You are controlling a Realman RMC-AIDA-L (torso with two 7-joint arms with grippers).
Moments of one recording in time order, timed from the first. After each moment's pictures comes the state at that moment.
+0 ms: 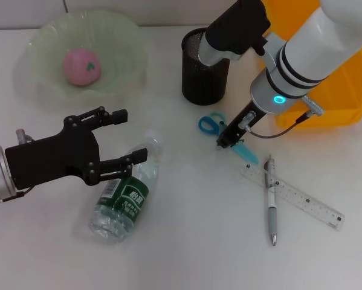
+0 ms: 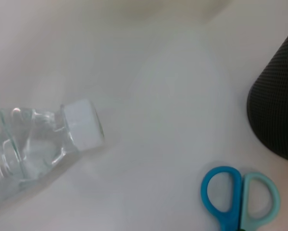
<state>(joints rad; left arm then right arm) -0.35 -2.06 0.91 0.60 1.66 1.57 -0.98 0.98 2.09 -1.60 -0.72 -2.51 -1.14 2.64</state>
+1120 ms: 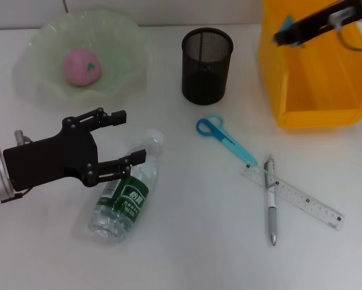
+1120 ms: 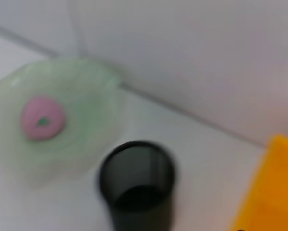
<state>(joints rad) -0.35 -2.06 0.91 0.60 1.66 1.58 -0.98 0.72 2.06 -1.10 -1.40 -2.58 -1.45 2.62</state>
